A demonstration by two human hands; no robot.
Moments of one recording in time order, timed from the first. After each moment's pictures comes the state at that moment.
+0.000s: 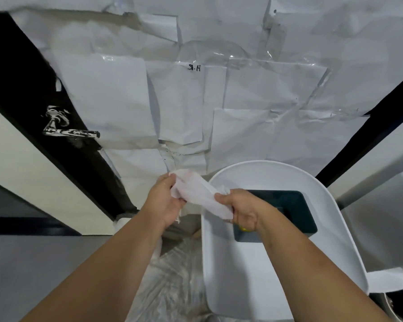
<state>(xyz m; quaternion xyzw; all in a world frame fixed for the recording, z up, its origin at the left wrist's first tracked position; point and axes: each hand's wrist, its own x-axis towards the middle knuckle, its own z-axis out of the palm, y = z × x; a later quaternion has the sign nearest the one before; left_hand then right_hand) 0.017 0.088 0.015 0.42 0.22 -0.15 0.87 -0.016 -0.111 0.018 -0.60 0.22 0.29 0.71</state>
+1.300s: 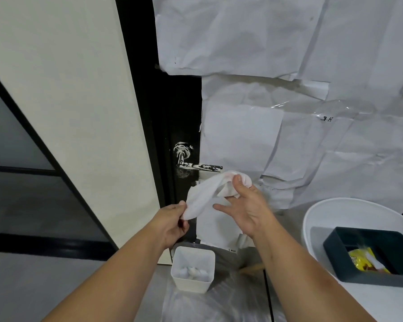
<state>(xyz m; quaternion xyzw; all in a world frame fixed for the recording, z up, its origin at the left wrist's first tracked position) 0.056 0.396 0.050 0.52 0.30 -0.22 0.77 0.047 0.207 0.090 -0.45 0.11 0.08 0.88</state>
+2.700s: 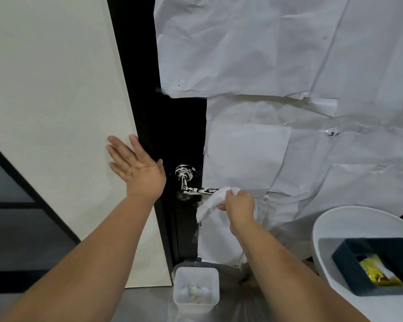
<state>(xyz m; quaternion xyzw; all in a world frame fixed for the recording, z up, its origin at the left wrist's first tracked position) 0.205 0.454 0.103 0.91 0.02 0.32 0.27 0.136 0.254 0.075 -0.70 0.35 -0.07 0.62</state>
